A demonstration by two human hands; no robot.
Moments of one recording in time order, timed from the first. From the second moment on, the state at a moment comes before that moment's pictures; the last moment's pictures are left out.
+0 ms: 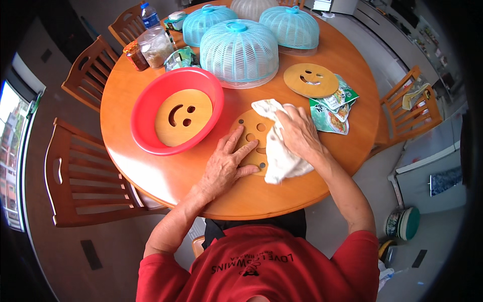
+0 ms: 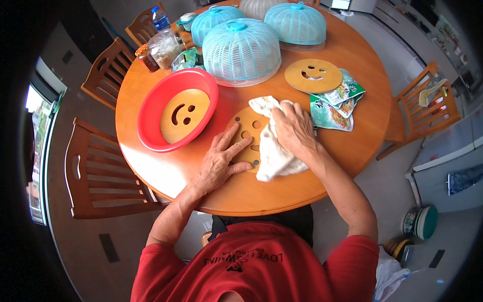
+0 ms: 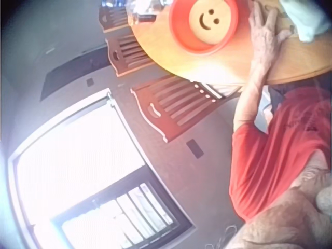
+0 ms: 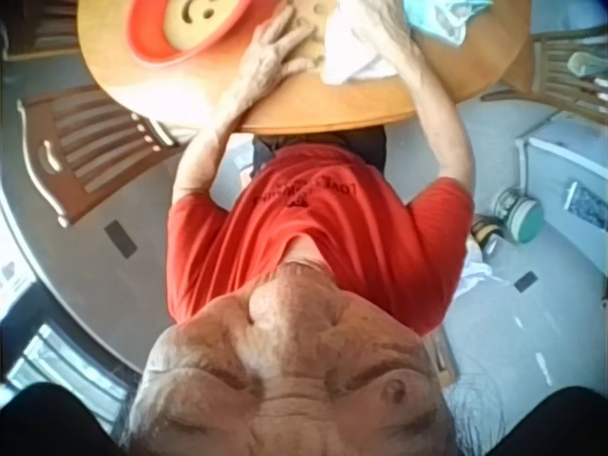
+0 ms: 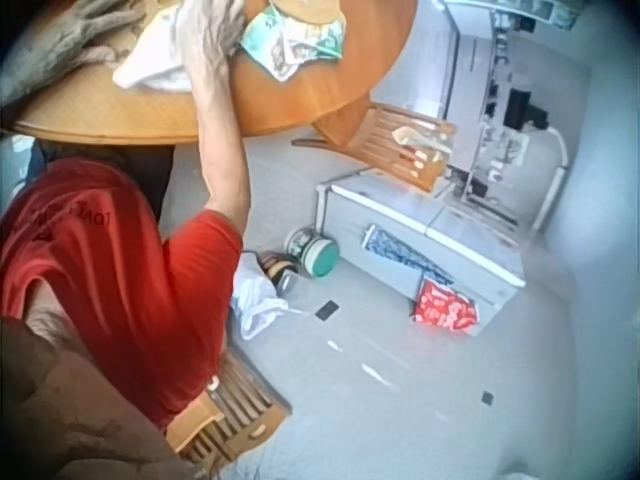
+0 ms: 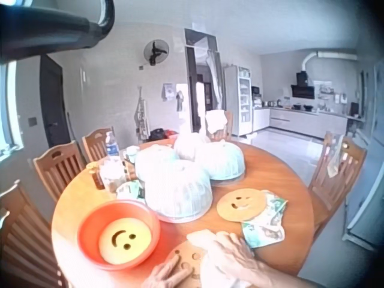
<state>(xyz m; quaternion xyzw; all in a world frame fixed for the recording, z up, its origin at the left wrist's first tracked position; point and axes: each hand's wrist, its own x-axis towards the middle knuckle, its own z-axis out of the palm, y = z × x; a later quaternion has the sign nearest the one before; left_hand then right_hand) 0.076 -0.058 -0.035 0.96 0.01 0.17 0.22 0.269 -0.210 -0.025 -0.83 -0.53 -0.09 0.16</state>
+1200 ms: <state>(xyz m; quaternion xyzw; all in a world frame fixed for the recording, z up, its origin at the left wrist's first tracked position) -0.013 -0.110 -0.017 0.95 -0.10 0.20 0.19 0.258 -0.239 -0.037 -0.81 -0.46 -0.03 0.36</state>
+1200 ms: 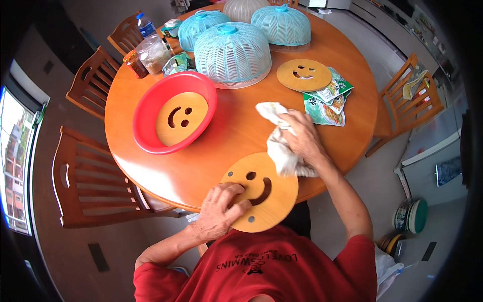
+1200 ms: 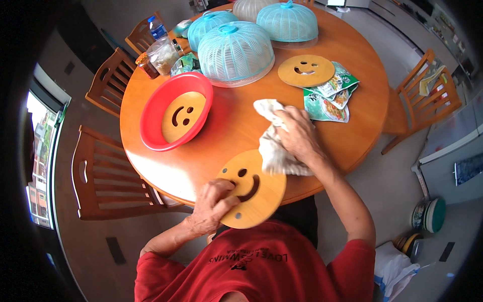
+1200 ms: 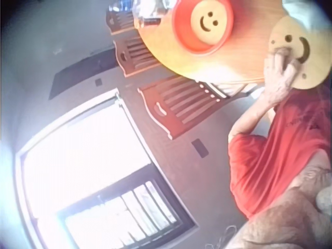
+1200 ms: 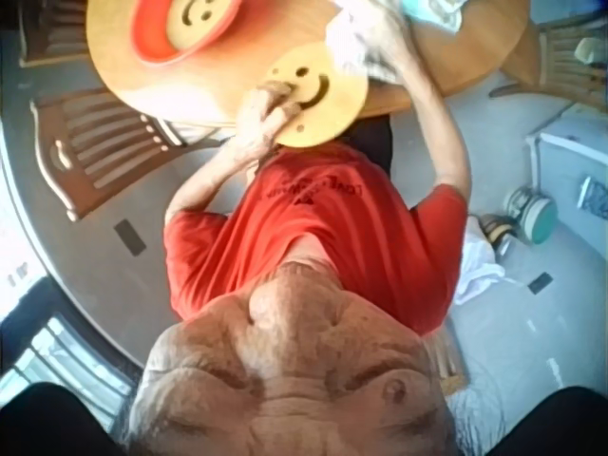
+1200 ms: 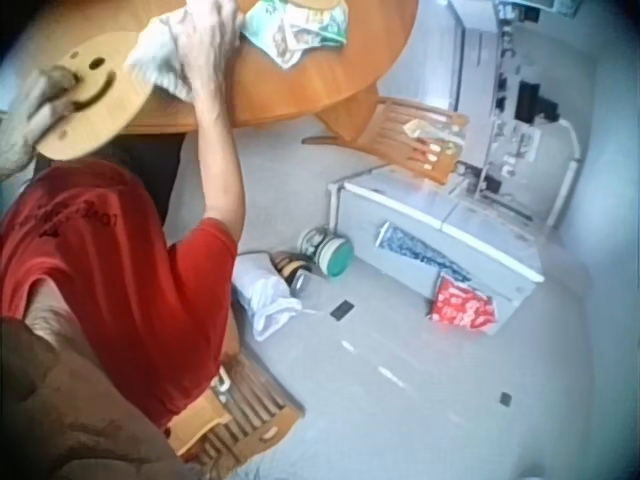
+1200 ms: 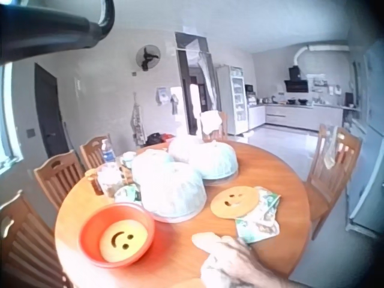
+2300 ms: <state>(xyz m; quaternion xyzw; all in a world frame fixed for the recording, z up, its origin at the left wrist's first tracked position) 0.089 -0.080 -0.040 0.38 0.19 0.12 0.90 0.184 -0.176 -0.020 -0.68 -0.59 -0.21 0.39</state>
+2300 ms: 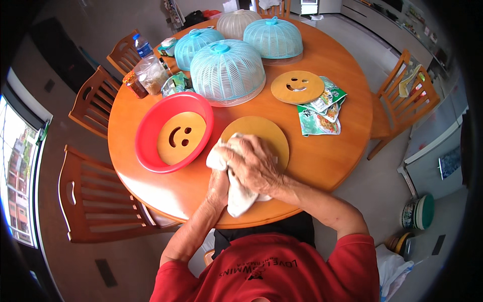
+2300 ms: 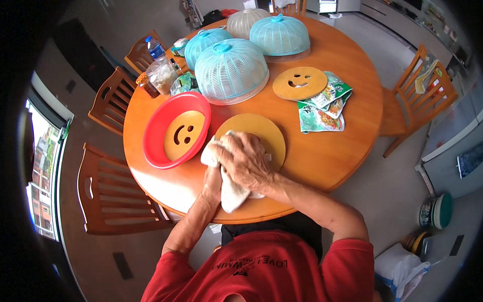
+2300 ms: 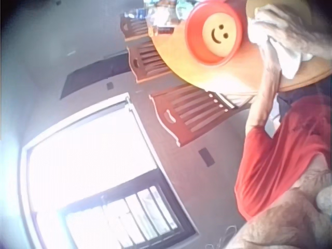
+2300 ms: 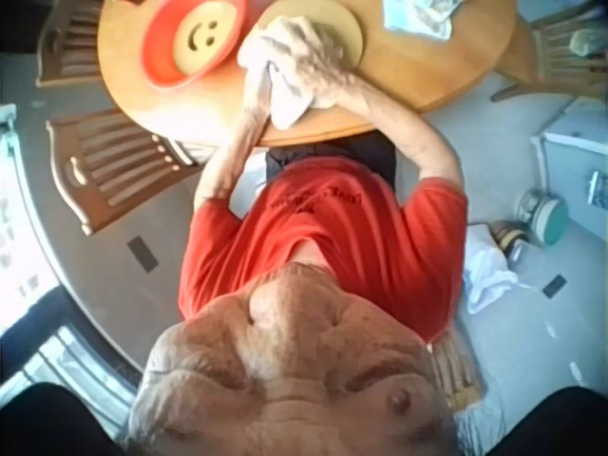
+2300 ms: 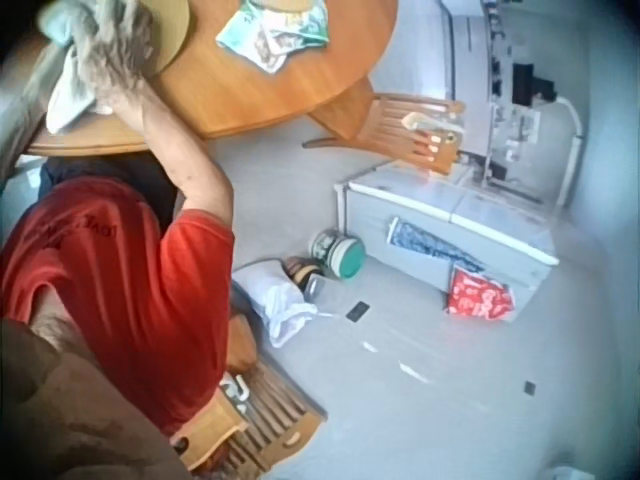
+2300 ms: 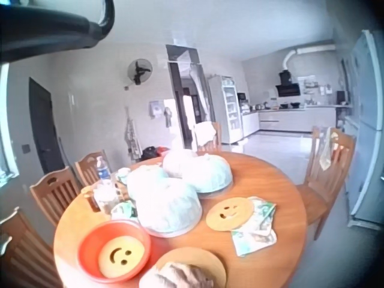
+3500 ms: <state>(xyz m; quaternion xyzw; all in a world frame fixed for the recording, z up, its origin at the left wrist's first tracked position) 0.094 -0.096 -0.038 0.30 0.09 0.14 0.94 0.192 -0.232 -0.005 -0.78 -0.53 -0.24 0.23</state>
